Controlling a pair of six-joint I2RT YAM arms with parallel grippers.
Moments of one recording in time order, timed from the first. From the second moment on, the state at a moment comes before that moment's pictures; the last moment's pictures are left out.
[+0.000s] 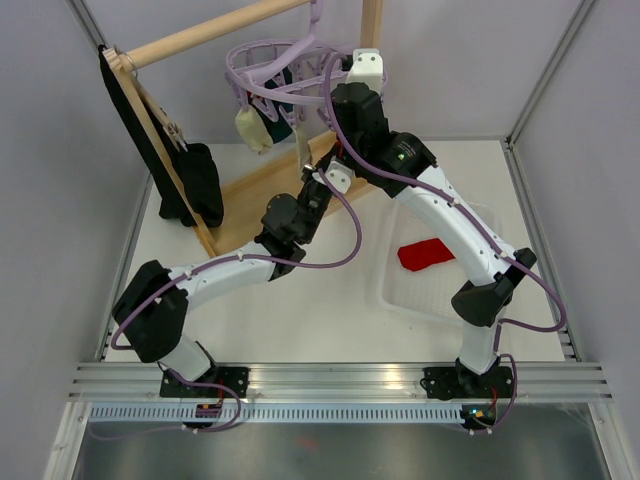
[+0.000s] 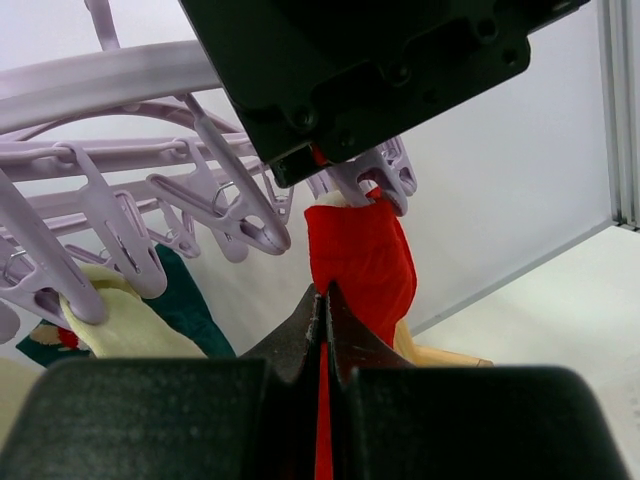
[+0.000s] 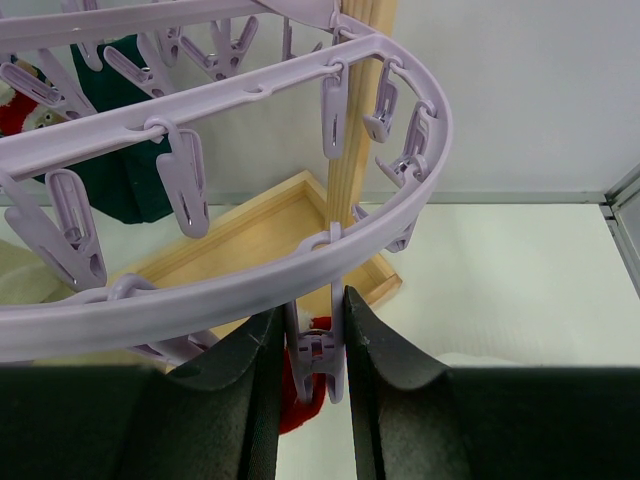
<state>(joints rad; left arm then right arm) -0.84 1.56 1.05 0.96 -0.34 0.55 0.78 1.88 2.28 -0.67 0.81 0.19</state>
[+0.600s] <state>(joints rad) -0.87 1.56 1.05 1.00 -0.37 0.55 0.78 1.88 2.28 -0.67 0.81 0.19</state>
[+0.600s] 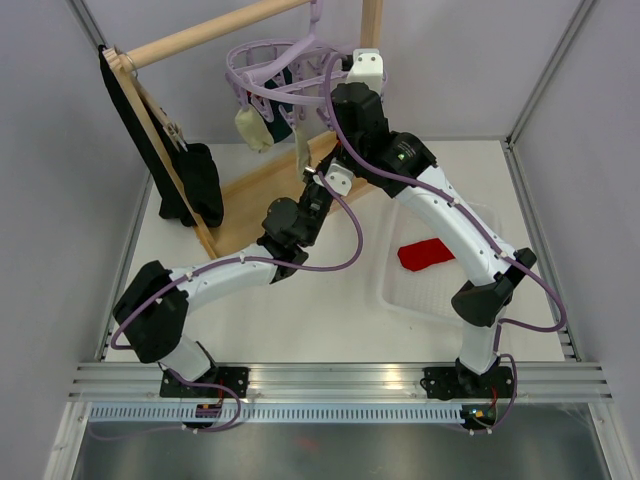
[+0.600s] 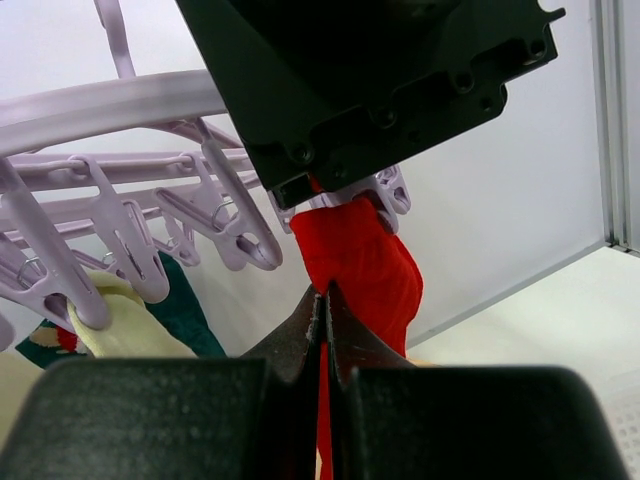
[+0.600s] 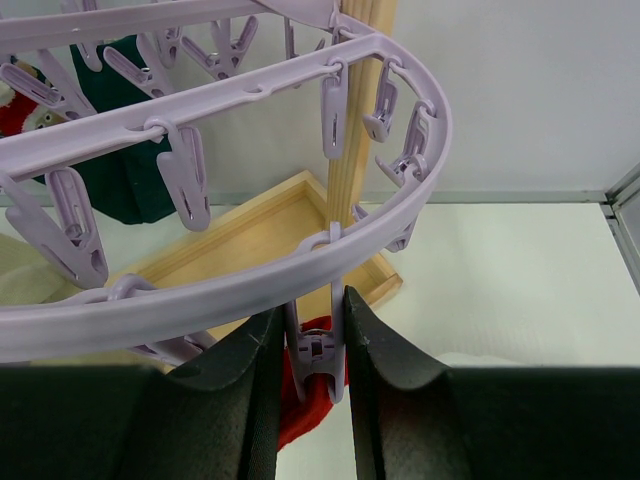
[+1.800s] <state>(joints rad) -0.87 1.14 0.85 0.64 -0.47 0.19 0.76 1.28 1.53 -0.55 0.74 0.39</state>
